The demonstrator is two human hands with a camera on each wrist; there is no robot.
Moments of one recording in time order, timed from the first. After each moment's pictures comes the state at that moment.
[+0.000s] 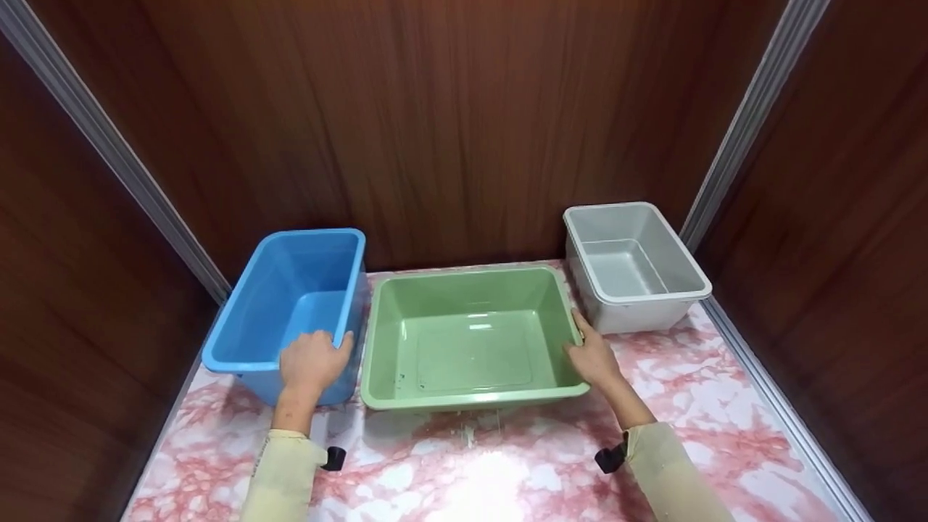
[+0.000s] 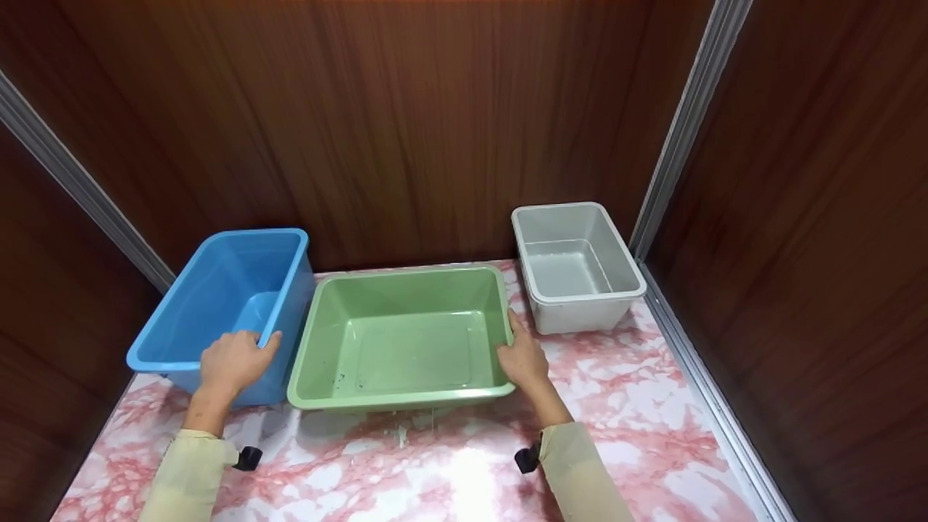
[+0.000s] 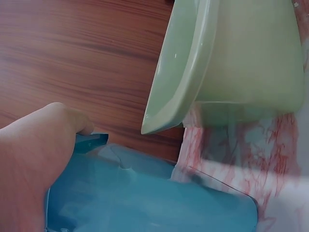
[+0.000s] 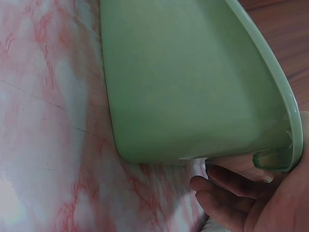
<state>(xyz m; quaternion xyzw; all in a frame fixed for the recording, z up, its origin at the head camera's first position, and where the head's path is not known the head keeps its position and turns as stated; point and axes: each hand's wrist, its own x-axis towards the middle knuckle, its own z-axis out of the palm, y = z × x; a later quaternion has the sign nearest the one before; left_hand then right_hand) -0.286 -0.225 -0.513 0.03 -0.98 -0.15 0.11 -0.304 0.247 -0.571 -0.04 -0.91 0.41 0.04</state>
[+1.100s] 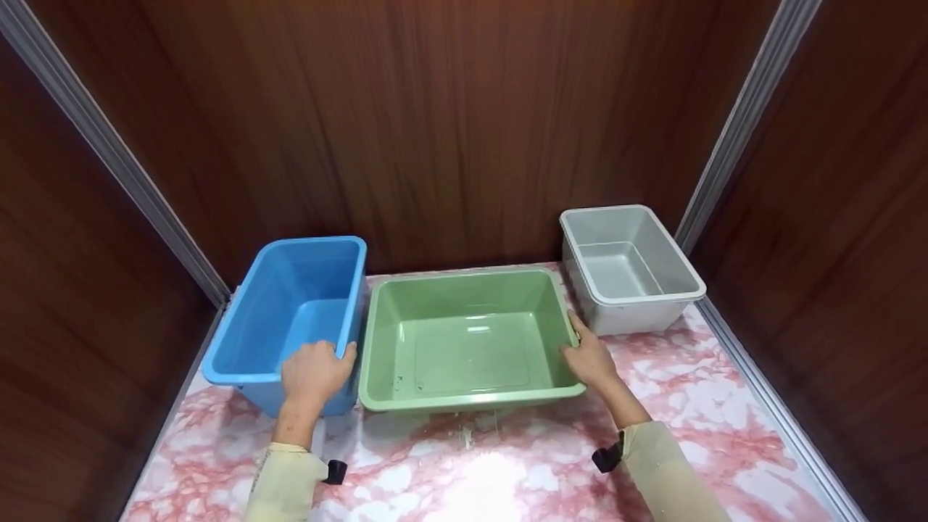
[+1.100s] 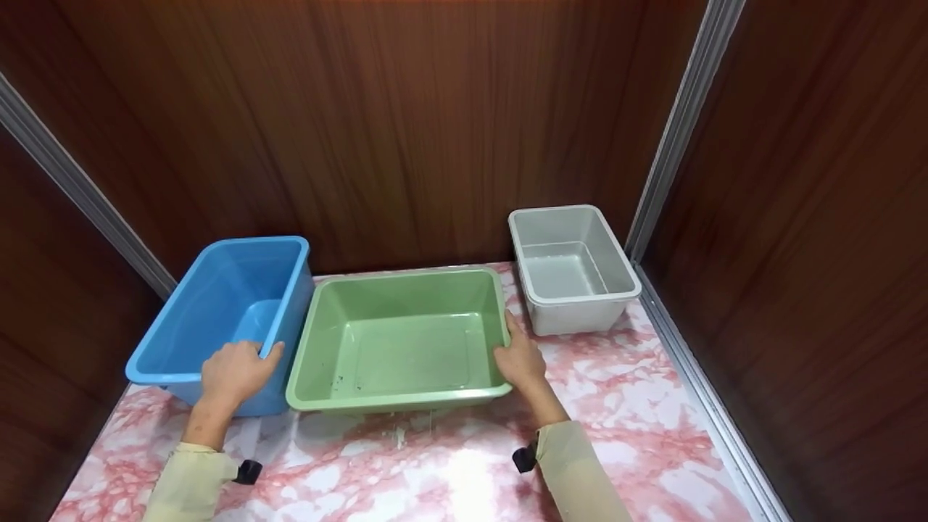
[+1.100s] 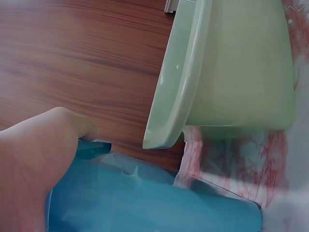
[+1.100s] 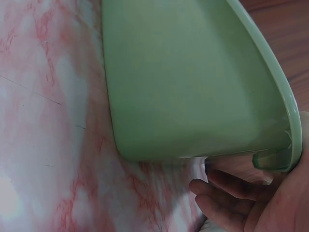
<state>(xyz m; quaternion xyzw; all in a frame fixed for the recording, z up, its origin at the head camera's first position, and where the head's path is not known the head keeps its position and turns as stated) -0.269 -0.216 -0.513 0.03 -0.98 -0.16 0.11 -0.303 0.248 -0.570 -0.05 -0.92 0.40 0.04</state>
